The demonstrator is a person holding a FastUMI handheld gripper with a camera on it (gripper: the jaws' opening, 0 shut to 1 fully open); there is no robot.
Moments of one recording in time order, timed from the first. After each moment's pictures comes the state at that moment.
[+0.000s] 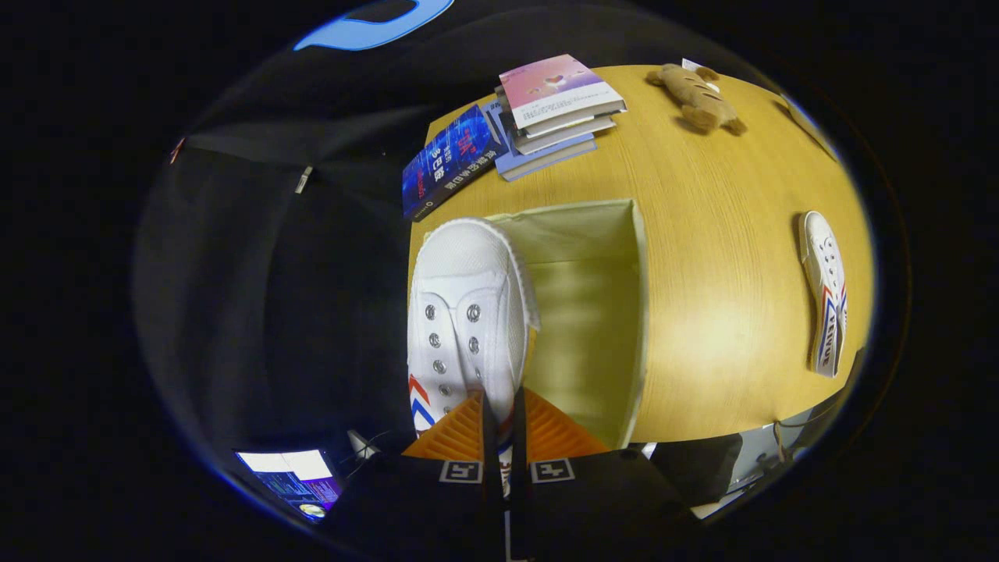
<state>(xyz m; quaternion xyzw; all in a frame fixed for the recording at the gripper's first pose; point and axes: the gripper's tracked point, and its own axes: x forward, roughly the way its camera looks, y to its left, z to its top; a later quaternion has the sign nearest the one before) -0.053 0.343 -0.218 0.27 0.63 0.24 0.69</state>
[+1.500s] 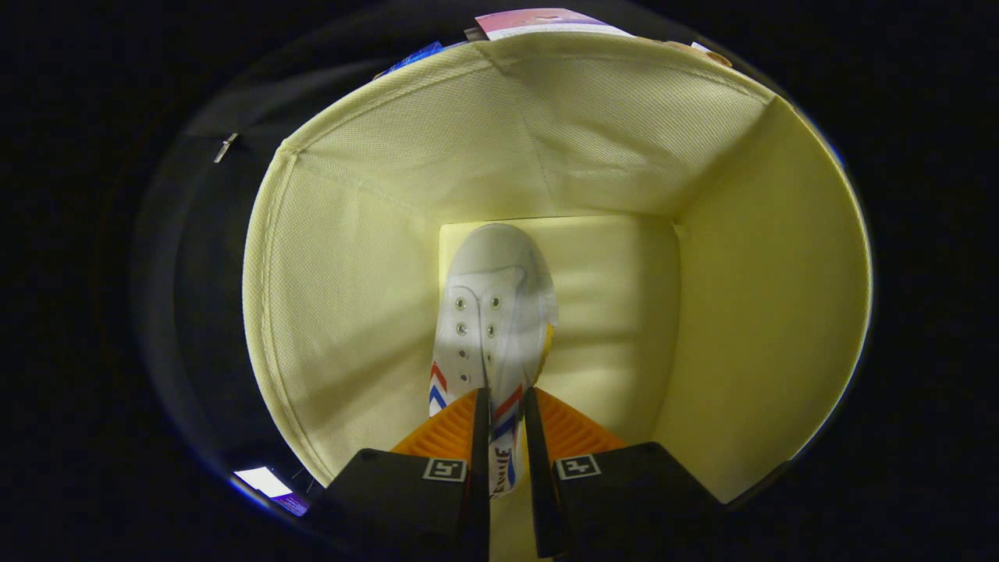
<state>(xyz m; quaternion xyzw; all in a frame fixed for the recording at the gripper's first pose) -0.062 0.402 -0.332 0.19 0.68 0.17 0.69</state>
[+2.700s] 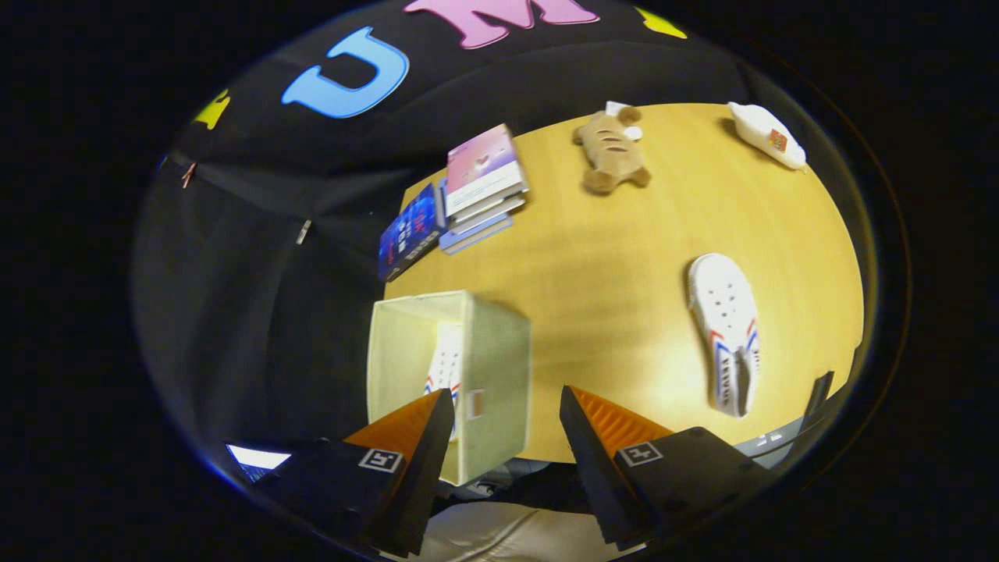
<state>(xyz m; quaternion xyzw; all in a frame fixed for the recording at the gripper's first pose) -0.003 0.113 -0.221 0.29 0.55 0.19 0.76</state>
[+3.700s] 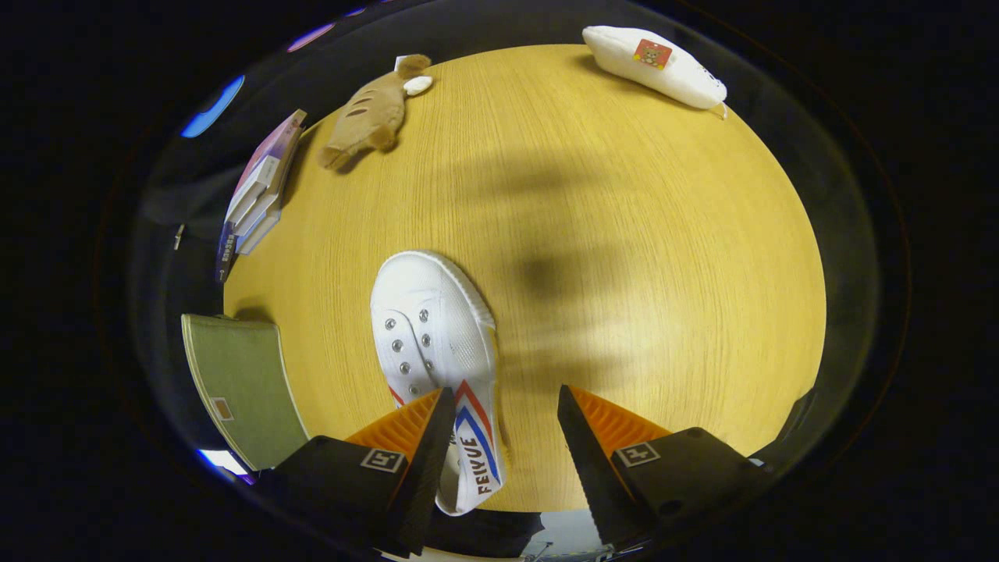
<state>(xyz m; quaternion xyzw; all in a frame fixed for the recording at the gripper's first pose) 0.019 -0.065 -0.458 0.19 0.65 0.11 0.72</state>
